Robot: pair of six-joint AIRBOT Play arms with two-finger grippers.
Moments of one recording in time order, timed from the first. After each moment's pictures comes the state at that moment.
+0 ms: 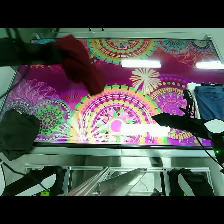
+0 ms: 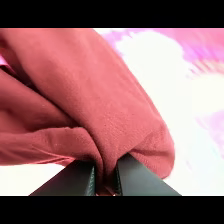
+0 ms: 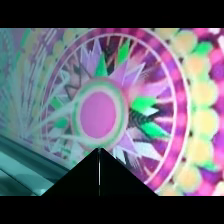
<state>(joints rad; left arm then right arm) -0.20 -1.21 1.67 -1.97 1.22 1.61 -0.08 -0.78 0.55 -0.62 1.01 1.08</state>
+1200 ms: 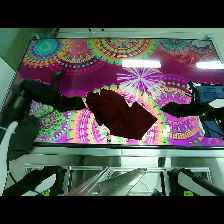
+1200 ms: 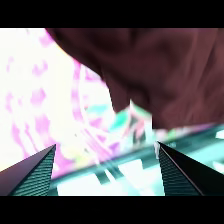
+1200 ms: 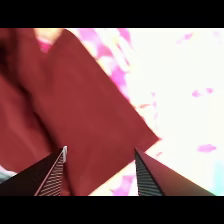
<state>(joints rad) -0.17 -1.13 1.02 -2.00 1.27 1.58 -0.28 -1.26 0.83 -0.77 1.12 1.04</state>
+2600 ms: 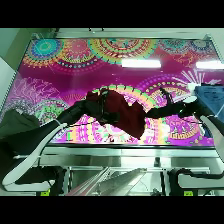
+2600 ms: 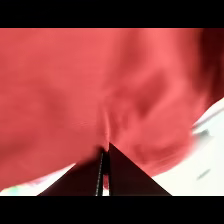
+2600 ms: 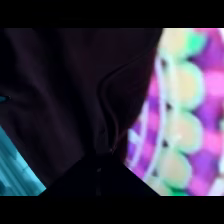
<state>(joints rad) -0.60 -1.45 1.04 -2.23 0.85 1.59 -0.09 -1.49 0.90 -0.57 1.23 0.79</state>
